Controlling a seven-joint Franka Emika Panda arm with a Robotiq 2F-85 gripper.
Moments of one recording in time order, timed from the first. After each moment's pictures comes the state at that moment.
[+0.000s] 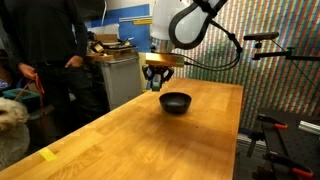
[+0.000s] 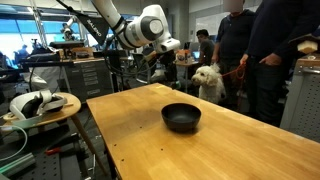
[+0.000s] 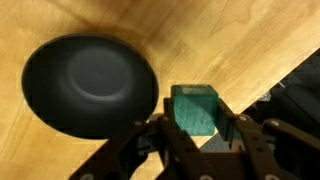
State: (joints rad) arm 0.32 0.39 -0.21 -2.03 -0.19 2.66 1.24
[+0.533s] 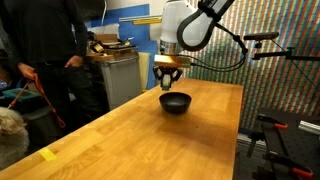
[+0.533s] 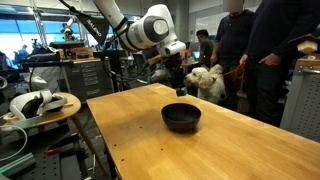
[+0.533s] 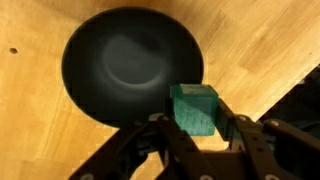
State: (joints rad) arm 0.26 0.37 -0.23 -2.09 -0.23 2.66 1.31
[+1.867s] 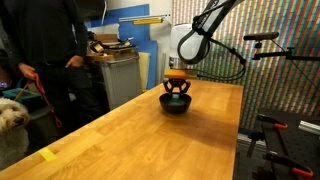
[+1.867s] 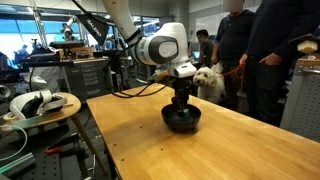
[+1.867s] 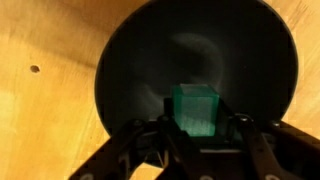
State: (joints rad) arm 0.09 0.49 -0.14 -2.10 -0.03 2.68 1.12
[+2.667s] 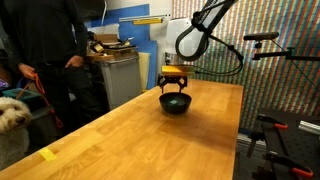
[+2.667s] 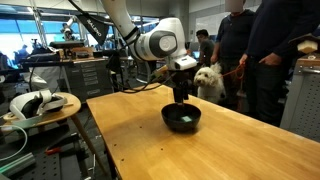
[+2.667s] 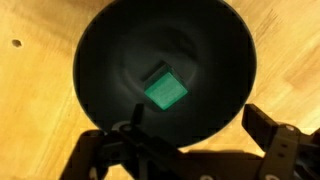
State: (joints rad) arm 0.15 0.47 -0.17 -2.07 -0.09 2.68 1.08
